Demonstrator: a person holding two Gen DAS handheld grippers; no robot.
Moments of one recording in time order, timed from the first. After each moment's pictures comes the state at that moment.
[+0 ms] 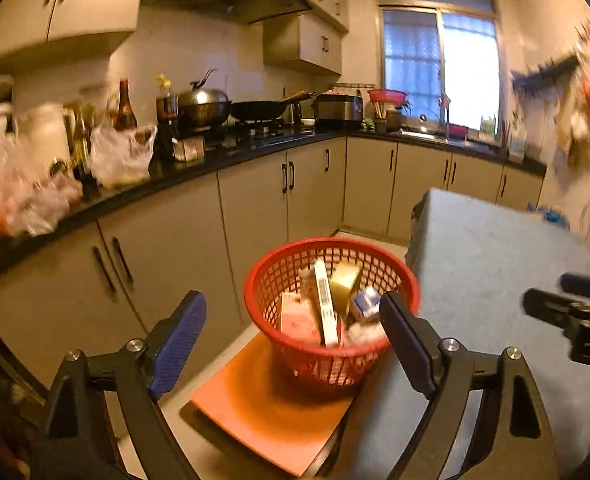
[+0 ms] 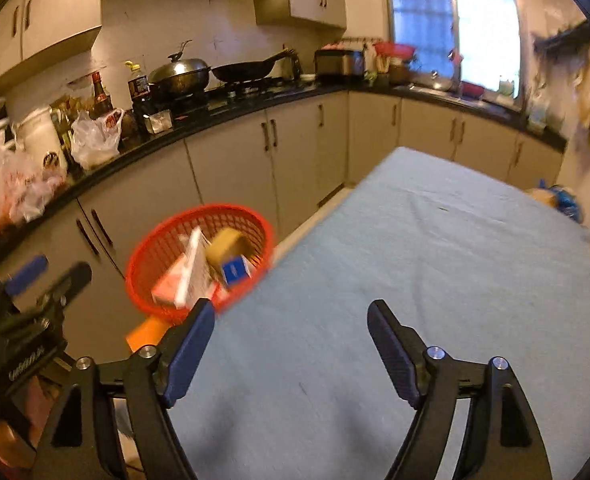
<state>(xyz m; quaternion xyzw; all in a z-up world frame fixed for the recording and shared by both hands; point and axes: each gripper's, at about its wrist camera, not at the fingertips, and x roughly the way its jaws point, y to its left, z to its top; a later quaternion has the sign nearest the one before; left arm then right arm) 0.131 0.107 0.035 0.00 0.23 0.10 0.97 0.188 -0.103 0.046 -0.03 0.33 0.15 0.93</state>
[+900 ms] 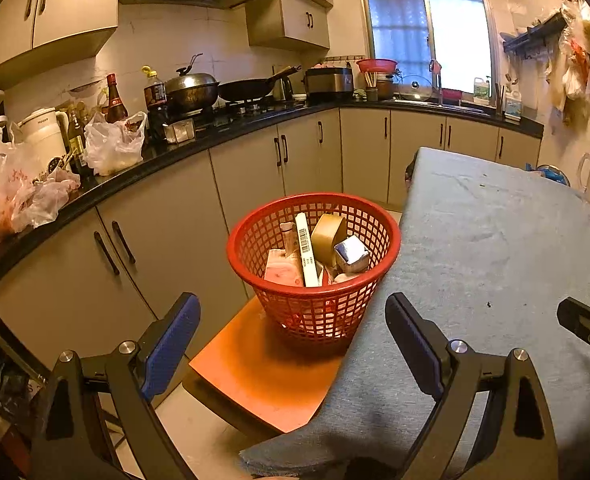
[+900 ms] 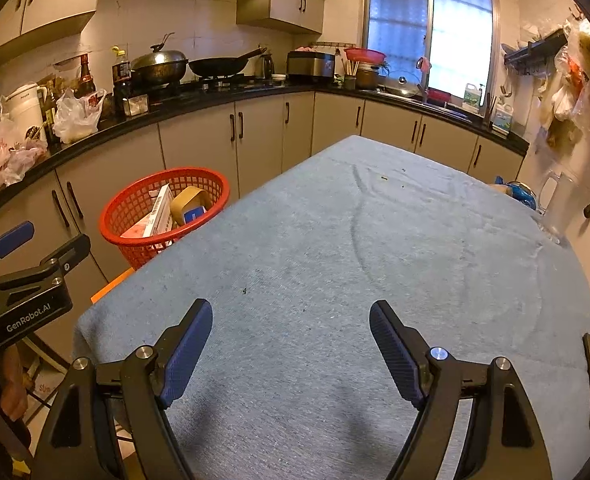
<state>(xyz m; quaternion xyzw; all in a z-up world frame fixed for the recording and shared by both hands) 0.115 0.078 0.009 0.02 0.28 0.10 0.96 0.126 -0.136 0.021 -0.06 0.33 0.10 0.94</state>
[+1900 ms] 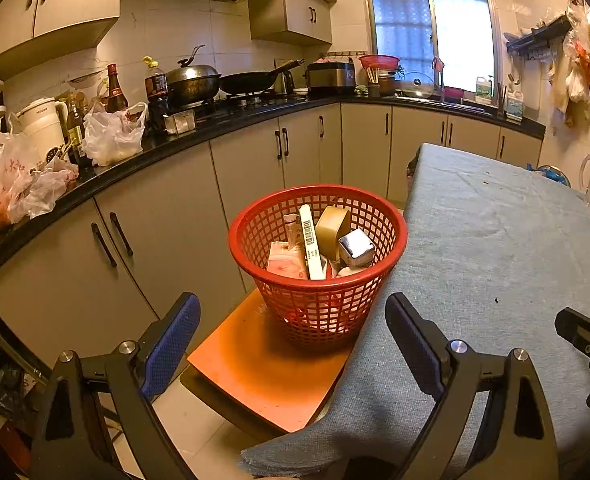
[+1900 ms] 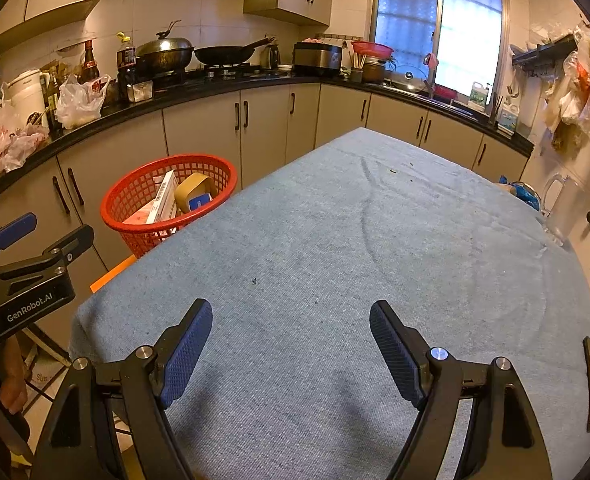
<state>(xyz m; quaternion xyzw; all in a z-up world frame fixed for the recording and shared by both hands) 0.117 0.089 0.005 0.01 0.28 0.10 0.95 0.128 -0.126 0.016 -0.08 0.34 0.10 0.93</state>
